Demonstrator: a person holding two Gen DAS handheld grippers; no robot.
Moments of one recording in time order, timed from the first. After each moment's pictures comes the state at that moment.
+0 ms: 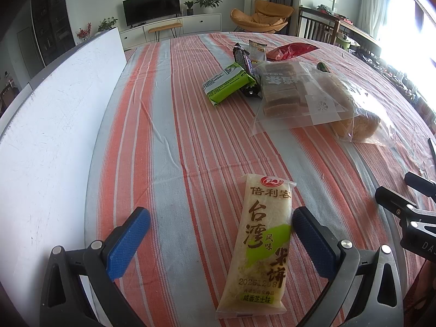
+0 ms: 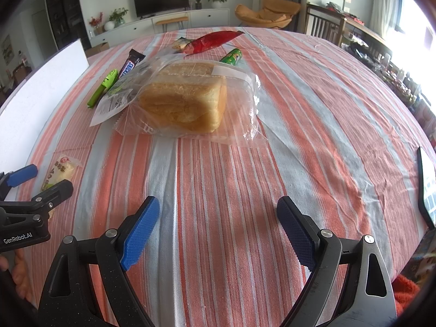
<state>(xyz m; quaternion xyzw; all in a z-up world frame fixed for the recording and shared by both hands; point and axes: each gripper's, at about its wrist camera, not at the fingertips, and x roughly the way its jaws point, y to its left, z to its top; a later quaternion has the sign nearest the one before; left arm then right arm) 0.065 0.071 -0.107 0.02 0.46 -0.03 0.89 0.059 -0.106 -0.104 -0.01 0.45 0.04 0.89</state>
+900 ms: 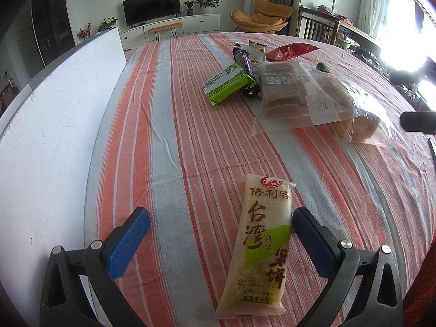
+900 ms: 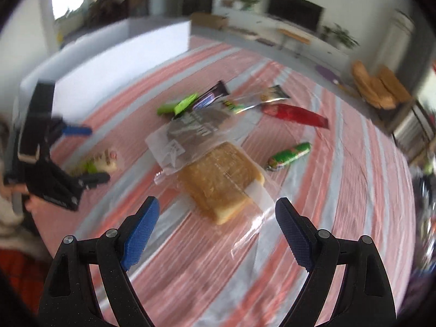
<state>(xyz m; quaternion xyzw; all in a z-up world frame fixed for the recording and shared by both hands) 0.065 0.071 -0.107 0.02 0.46 -0.03 0.89 0.140 -0.071 -0.037 -0.33 0.41 0.34 0.78</state>
